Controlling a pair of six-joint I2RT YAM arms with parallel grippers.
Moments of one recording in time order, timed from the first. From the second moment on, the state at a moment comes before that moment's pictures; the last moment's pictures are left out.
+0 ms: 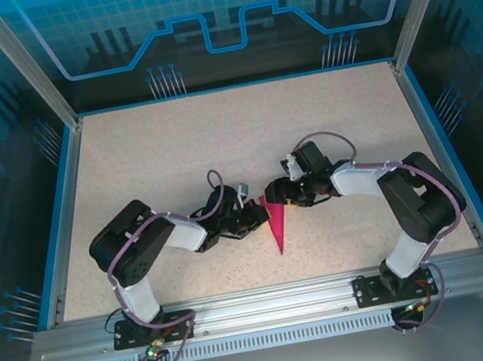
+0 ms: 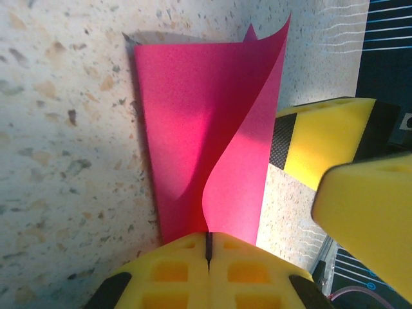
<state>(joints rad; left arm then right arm) -0.69 1.83 0.62 0.56 0.42 -1.13 0.46 1.66 0.78 -0.12 -0.50 0.64</state>
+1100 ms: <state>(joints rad) -0.69 1.83 0.62 0.55 0.42 -1.11 0.47 1.69 0.82 -0.17 -0.50 0.61</state>
